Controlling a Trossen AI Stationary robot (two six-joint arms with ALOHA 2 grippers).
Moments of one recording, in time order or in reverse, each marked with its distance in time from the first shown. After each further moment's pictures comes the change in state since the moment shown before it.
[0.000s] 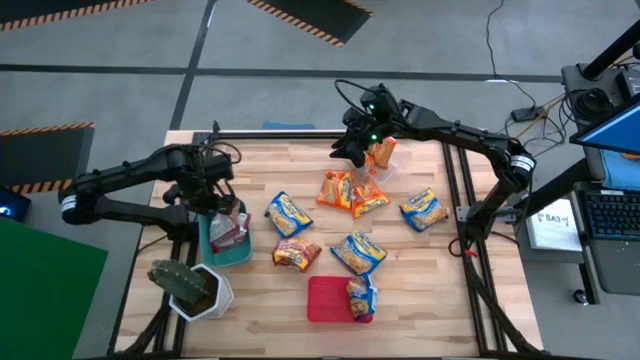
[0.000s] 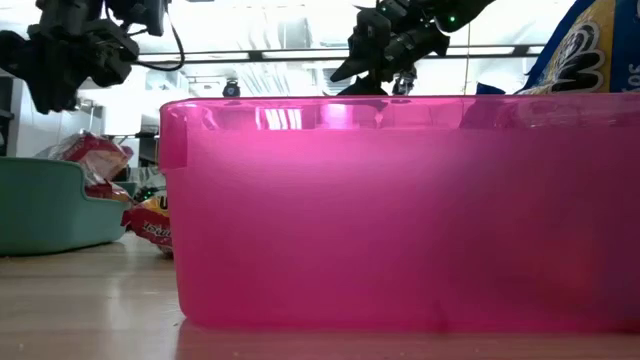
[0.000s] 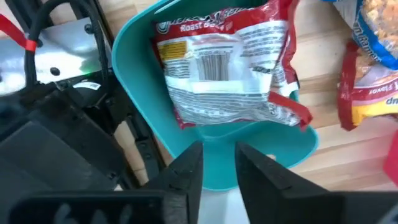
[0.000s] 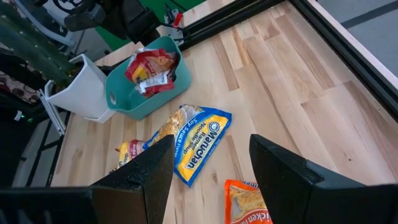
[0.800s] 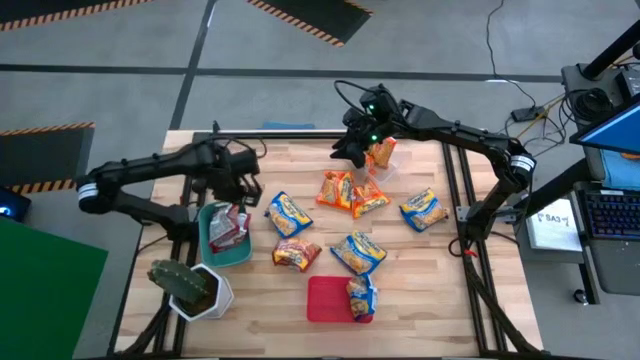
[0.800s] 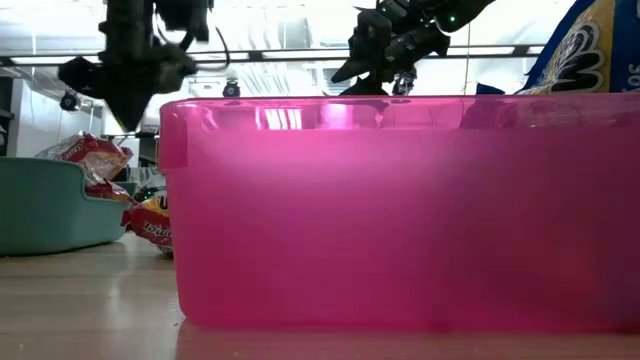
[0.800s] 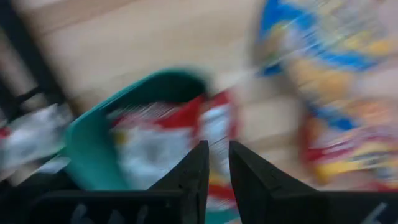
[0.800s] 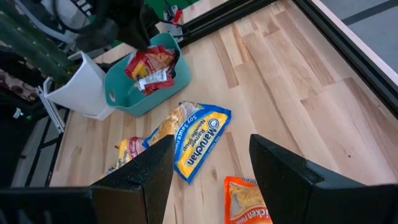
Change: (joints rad) left arm -0.021 0.220 0.072 0.203 -0.133 0.057; right arm 0.000 0.000 0.000 -0.018 0.001 -0.010
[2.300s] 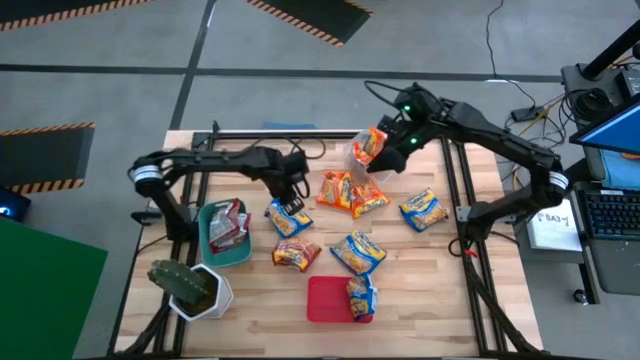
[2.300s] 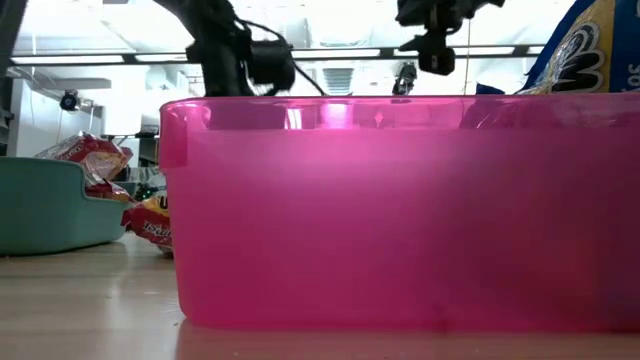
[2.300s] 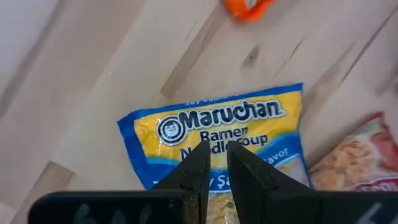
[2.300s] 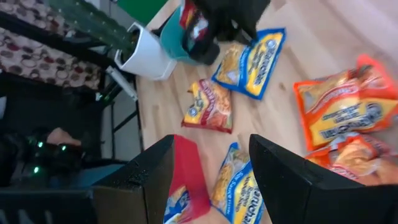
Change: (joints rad) left arm -0.007 0.467 0.126 0.515 0.021 0.657; right arm 0.000 -0.281 0.000 -0.444 -0.126 0.203
